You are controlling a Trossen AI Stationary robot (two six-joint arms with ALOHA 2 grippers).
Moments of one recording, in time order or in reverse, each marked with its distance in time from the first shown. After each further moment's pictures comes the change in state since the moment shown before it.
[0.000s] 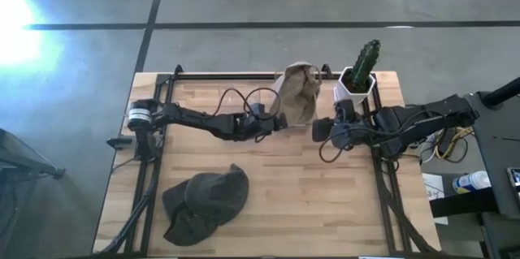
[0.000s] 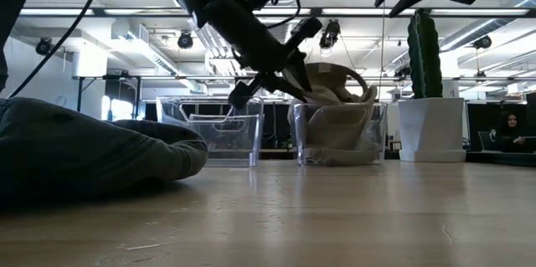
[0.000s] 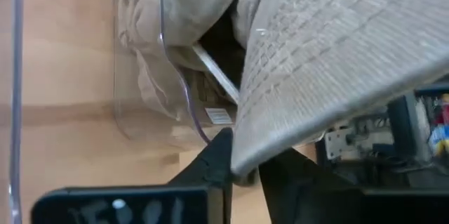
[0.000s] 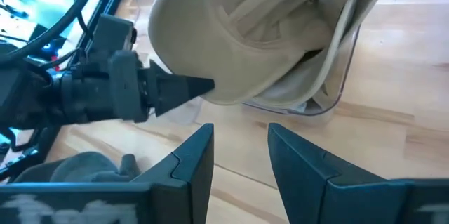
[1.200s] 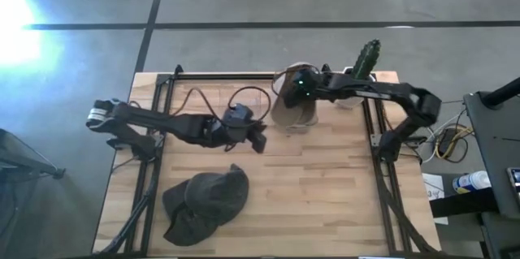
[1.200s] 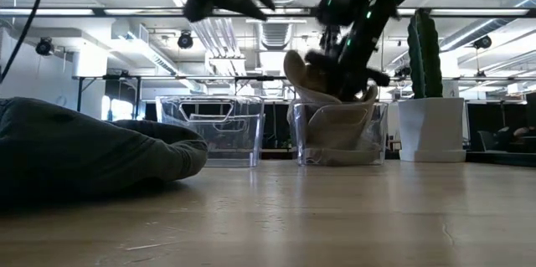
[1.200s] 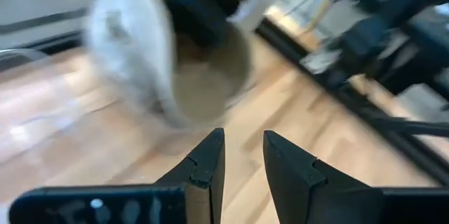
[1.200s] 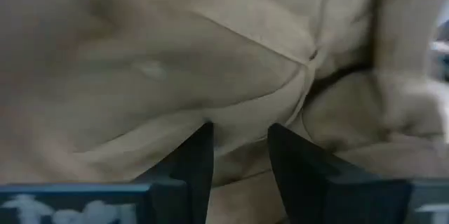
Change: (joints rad) left arm -0.165 -0.370 0.007 -0.345 -0.111 0.694; right arm -0.691 0.416 -0.031 0.457 -0.385 -0.804
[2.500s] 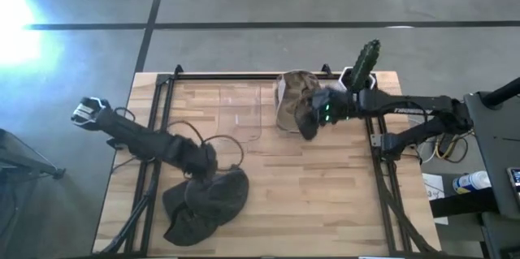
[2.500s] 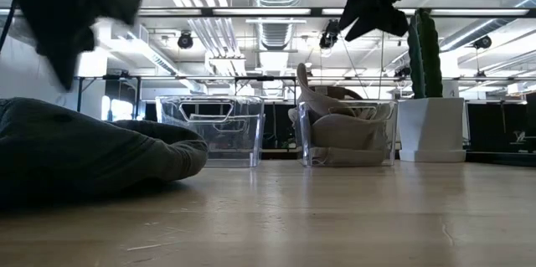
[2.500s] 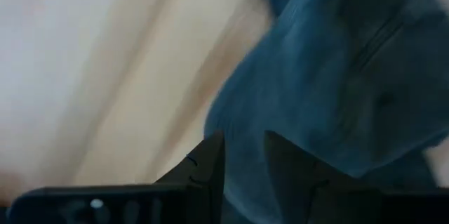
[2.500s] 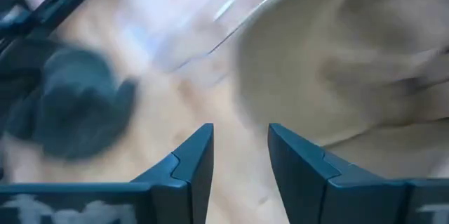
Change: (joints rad) left arm -0.255 -0.172 -0.257 -0.730 0.472 -0.172; right arm 0.330 -0.320 0.005 -0.171 -0.197 -0.004
